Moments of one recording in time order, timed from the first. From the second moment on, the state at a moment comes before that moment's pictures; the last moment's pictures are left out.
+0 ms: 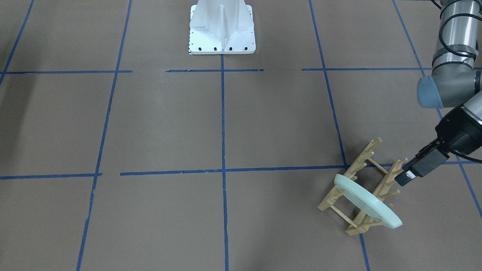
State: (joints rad) left arm -1.21 -2.09 -1.31 -2.57 -2.37 -1.71; right arm 1.55 -1.66 1.68 -1.60 2.19 0.06
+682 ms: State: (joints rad) left arm -1.18 -2.20 -1.19 -2.57 -2.35 -1.71; right arm 1.55 -1.66 1.68 -1.60 2.19 0.06
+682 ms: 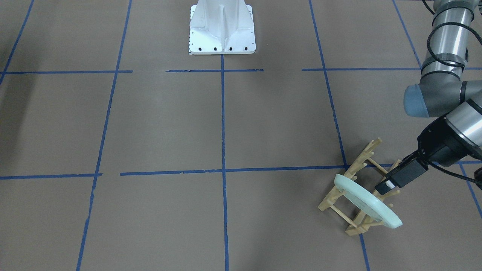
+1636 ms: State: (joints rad) left arm -1.15 -2.22 -1.17 -2.58 -2.31 -1.71; right arm 1.55 -1.66 1.68 -1.60 2.19 0.06
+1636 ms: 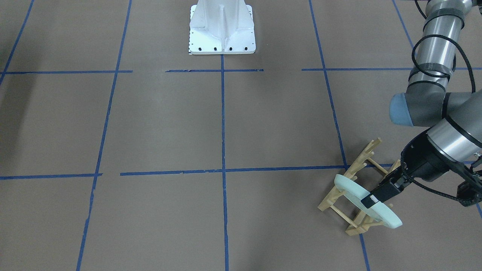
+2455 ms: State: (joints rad) left arm -1.15 -2.22 -1.18 -2.58 -2.31 -1.71; right arm 1.55 -1.66 1.68 -1.60 2.19 0.06
